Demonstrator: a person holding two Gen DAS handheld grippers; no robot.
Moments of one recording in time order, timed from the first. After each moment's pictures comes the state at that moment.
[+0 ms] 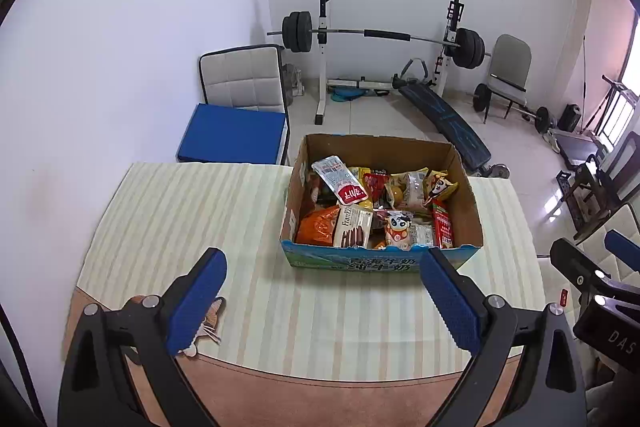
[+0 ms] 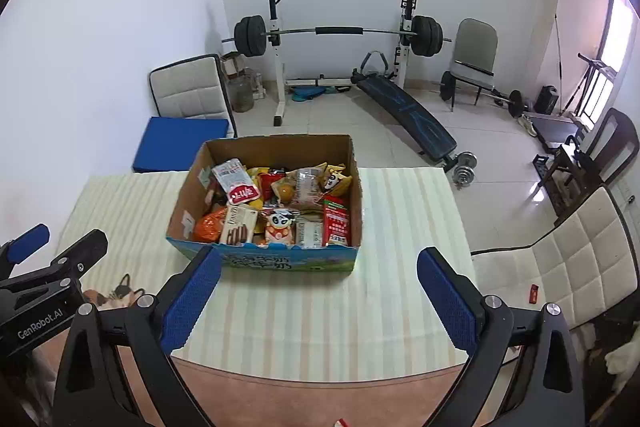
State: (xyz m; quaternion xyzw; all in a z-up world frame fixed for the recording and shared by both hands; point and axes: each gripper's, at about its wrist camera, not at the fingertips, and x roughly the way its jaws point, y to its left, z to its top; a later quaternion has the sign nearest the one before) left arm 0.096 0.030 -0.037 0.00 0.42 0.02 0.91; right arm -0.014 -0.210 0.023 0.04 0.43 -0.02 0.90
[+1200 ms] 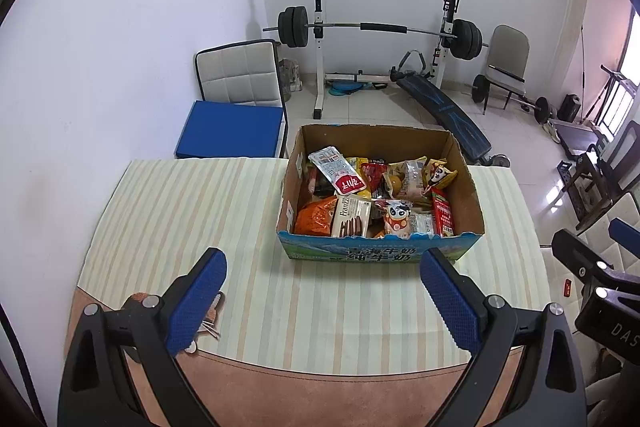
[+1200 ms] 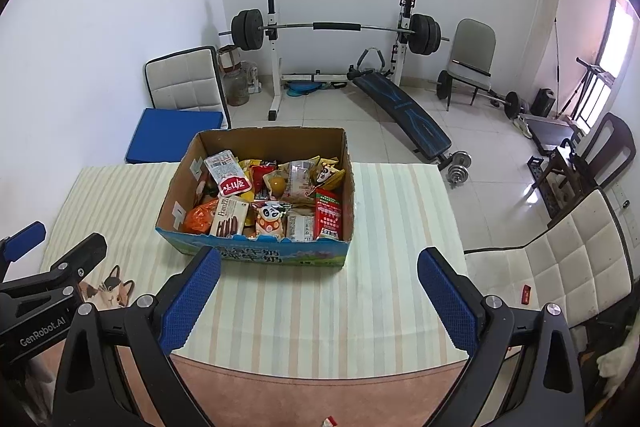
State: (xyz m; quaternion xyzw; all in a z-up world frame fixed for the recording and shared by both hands) left arm 0.096 0.027 -0.042 0.01 0.43 0.01 0.90; right arm -0.014 -0.211 0.012 0.02 0.44 -0.01 0.90
